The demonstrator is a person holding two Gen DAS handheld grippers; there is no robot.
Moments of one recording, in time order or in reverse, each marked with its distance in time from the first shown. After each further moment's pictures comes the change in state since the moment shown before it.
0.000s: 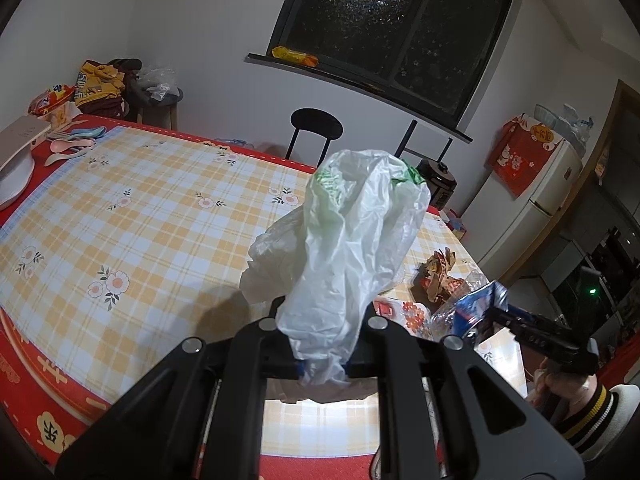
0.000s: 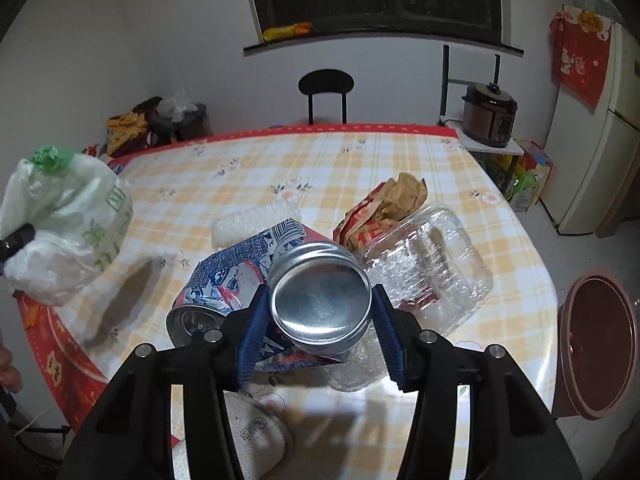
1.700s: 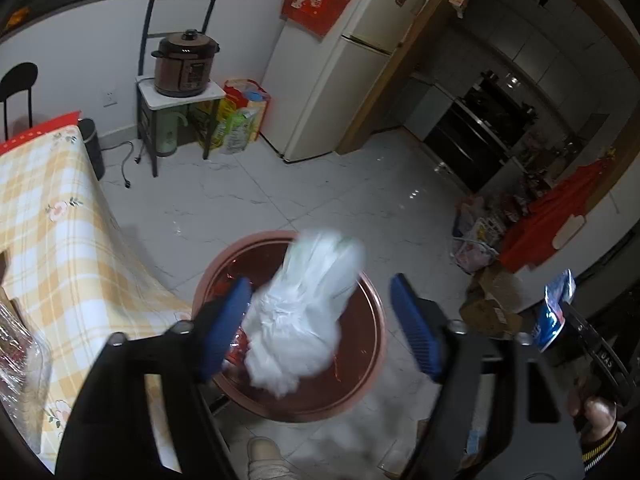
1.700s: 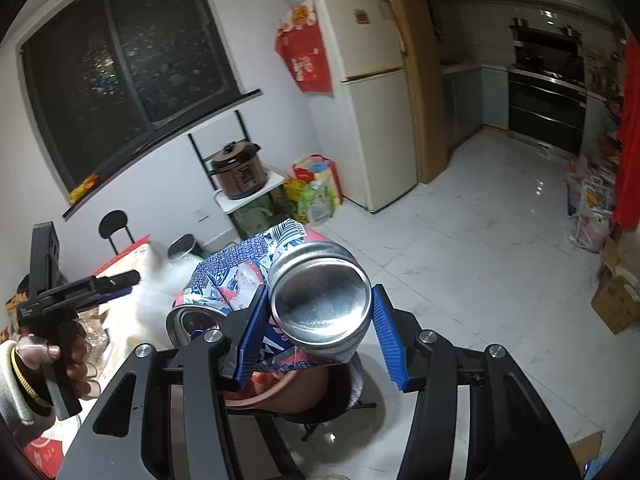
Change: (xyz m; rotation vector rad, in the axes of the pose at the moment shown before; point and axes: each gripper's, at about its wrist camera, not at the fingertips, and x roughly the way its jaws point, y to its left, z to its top) left arm 0.238 -0.574 -0.123 0.387 0.434 -0.504; right arm -0.291 -0.469 -0.157 0.536 -0.262 -0.437
